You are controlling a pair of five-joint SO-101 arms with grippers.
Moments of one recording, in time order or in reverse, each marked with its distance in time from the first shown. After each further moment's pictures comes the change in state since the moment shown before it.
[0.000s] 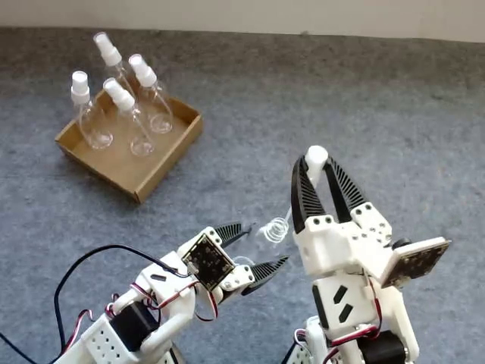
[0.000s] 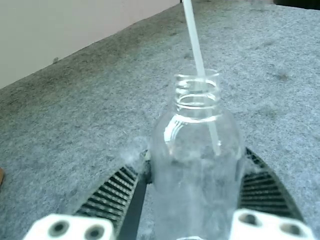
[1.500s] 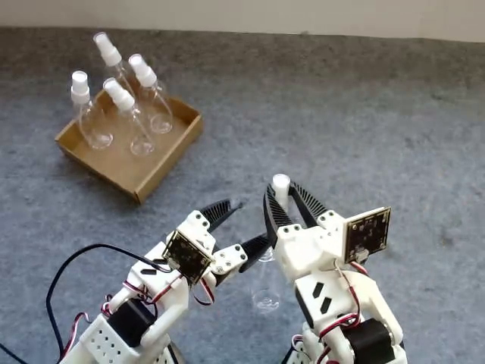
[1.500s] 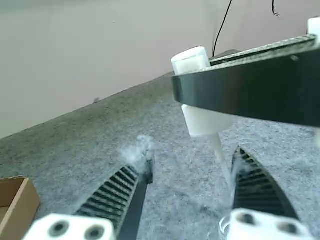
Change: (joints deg) left arm -7.5 0.0 1.1 -12.4 0.0; right arm -7.6 -3.3 8.4 10.0 -0.2
